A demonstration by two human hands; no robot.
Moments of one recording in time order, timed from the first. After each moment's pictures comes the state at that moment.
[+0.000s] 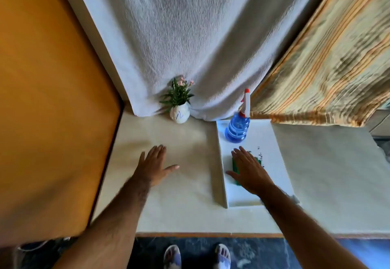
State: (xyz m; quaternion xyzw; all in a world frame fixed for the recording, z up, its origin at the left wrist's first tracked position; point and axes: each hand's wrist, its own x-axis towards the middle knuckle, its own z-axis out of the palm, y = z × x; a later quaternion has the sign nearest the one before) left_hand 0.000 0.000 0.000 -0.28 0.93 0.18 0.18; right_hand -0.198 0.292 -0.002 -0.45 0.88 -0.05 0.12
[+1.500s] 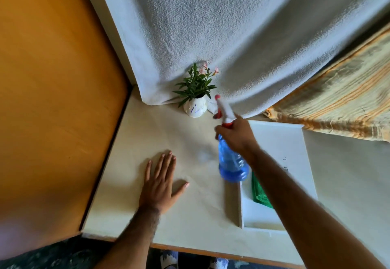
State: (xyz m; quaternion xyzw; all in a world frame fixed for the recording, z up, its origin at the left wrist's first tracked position) left_hand 0.040 0.028 -0.118 -0.26 0.96 0.05 -0.08; right_hand -0.221 0.118 0.066 -0.22 0.83 -0.44 0.27
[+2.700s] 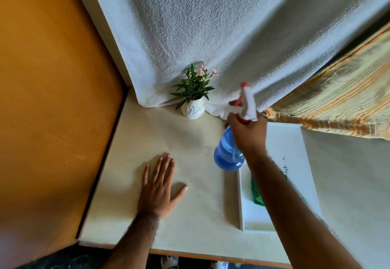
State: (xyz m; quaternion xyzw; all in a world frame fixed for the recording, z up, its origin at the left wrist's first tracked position) left_hand 0.040 0.026 -0.116 -0.27 0.96 0.06 -0.08; right_hand -0.218 0.120 0.083 -0.14 0.81 -0.56 0.10
